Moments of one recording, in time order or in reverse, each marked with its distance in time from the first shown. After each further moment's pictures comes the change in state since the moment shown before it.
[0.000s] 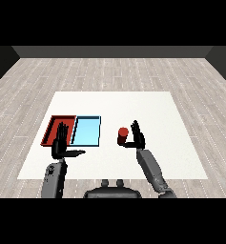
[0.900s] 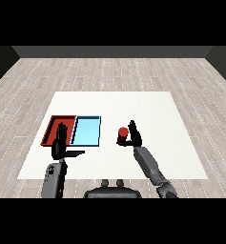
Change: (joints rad) left arm 0.002 -0.003 0.011 0.027 0.007 -0.003 -0.029; right arm -0.130 0.000 0.030 0.238 -0.091 0.008 -0.111
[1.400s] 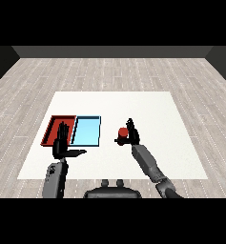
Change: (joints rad) left arm -0.005 -0.011 -0.019 -0.028 -0.014 0.016 0.026; right arm -0.060 0.000 0.049 0.035 -0.057 -0.054 0.020
